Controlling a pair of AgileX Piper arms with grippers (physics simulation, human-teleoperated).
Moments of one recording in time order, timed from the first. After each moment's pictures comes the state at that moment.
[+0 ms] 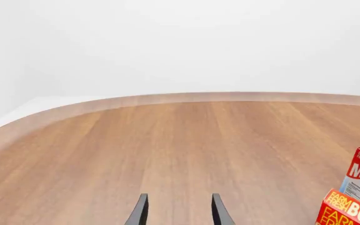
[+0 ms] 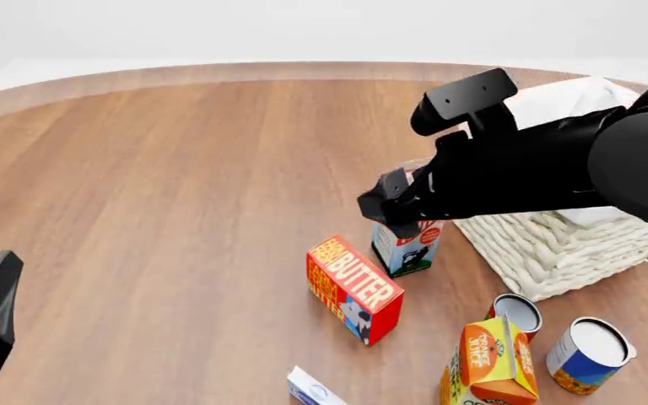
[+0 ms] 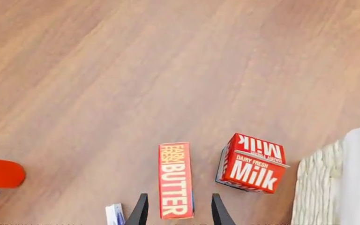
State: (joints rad) left arm 0.00 0.00 0.00 0.00 0.00; right arm 0.69 1.22 -0.91 0.47 0.08
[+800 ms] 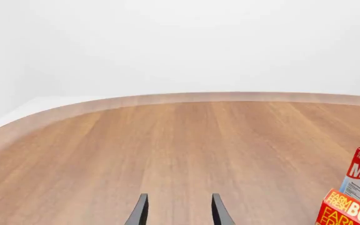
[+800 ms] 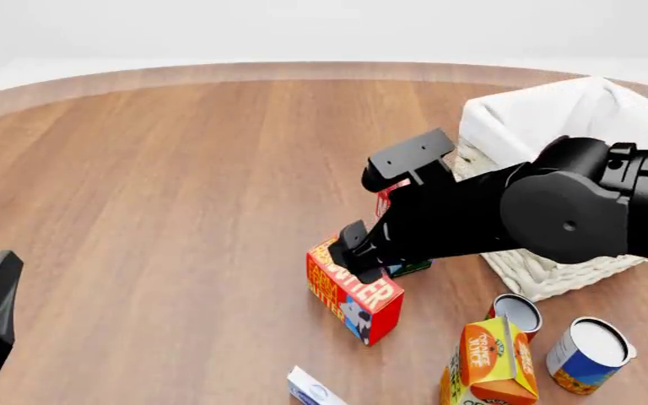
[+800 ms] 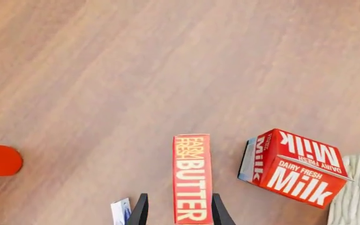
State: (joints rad) left arm 0.00 0.00 0.00 0.00 0.00; right arm 0.77 1.37 -0.85 0.38 0.13
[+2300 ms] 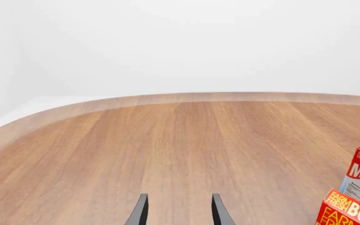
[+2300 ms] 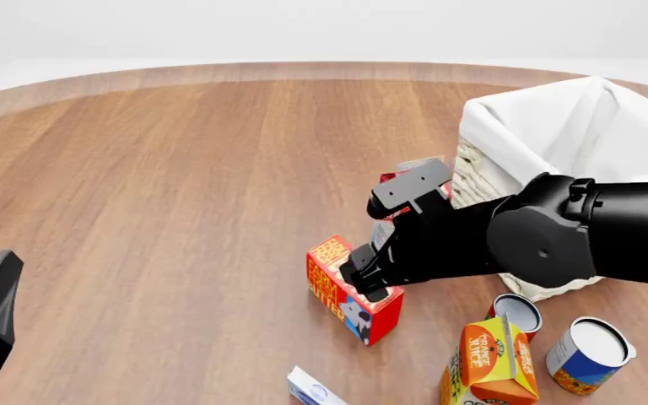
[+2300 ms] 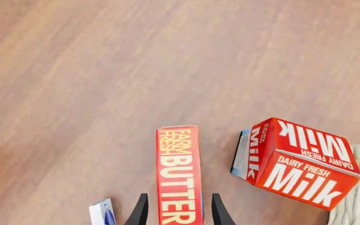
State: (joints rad) left arm 0.00 0.00 0.00 0.00 0.00; right arm 0.73 1.43 -0.76 0.27 0.11
